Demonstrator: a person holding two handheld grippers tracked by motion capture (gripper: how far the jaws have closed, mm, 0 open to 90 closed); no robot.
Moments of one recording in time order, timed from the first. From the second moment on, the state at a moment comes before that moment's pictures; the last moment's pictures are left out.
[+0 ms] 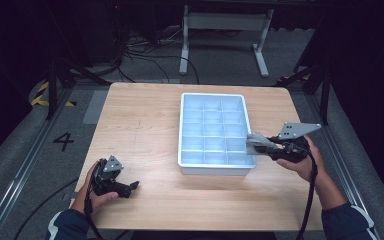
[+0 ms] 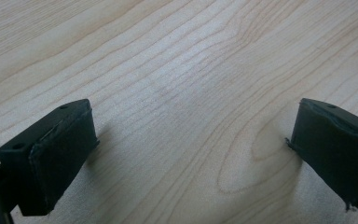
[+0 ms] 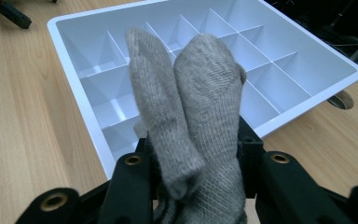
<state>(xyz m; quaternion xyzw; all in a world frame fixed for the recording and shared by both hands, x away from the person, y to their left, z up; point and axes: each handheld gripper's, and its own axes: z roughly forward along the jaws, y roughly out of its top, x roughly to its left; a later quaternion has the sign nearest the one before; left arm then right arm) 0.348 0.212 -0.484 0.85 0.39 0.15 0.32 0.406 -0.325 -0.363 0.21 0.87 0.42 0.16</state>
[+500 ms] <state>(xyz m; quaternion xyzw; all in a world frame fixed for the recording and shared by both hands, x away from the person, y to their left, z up) 0.348 0.212 -0.484 0.85 0.39 0.15 0.32 0.421 -0.300 -0.373 0.20 0.88 0.39 0.16</state>
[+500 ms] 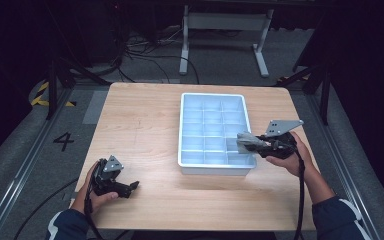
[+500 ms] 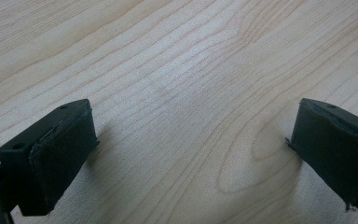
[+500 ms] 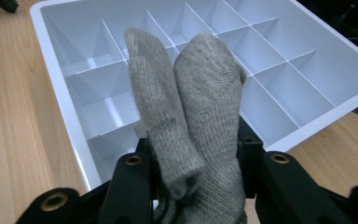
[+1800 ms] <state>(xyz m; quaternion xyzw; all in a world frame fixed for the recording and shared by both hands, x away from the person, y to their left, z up) 0.348 0.212 -0.484 0.85 0.39 0.15 0.32 0.462 -0.249 -0.397 0.19 0.93 0.27 0.15</state>
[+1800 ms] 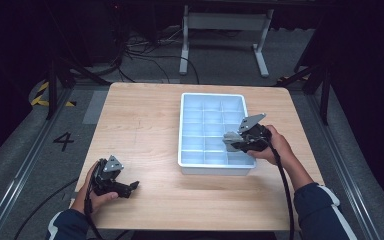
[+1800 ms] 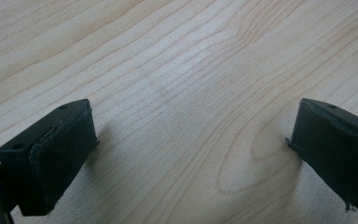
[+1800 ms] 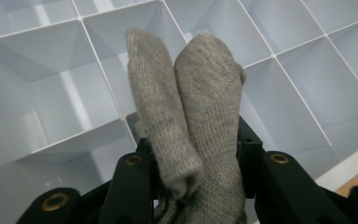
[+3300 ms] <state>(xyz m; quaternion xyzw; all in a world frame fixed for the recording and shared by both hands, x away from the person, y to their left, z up) 0.348 0.212 -0.484 0.85 0.39 0.14 0.32 0.479 -0.225 -0.397 0.19 0.97 0.14 0.11</state>
